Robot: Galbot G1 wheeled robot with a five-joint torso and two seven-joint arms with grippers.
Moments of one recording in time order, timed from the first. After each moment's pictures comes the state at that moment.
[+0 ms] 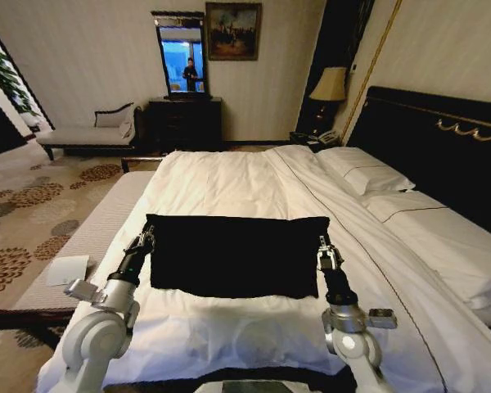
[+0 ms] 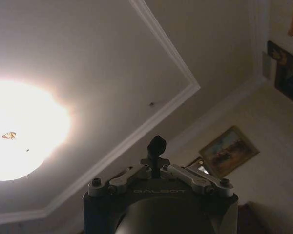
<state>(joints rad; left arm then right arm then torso) 1.54 -1.27 -0.73 -2.36 -0.96 0.14 -0.04 -1.59 1.36 0.61 2.12 1.00 0.37 -0.56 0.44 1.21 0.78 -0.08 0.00</state>
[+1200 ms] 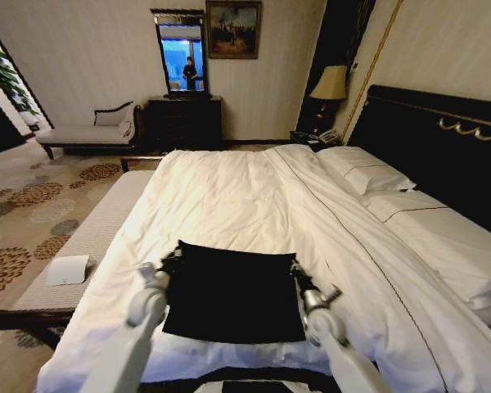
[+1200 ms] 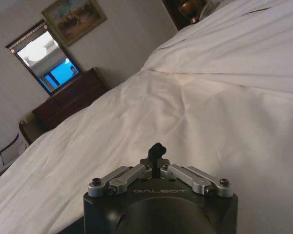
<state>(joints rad) 1.08 -1.30 -0.38 -1.57 -0.69 0.20 -0.12 -1.19 1.23 0.30 1.58 0.94 0.08 0.18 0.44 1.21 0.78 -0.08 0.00</state>
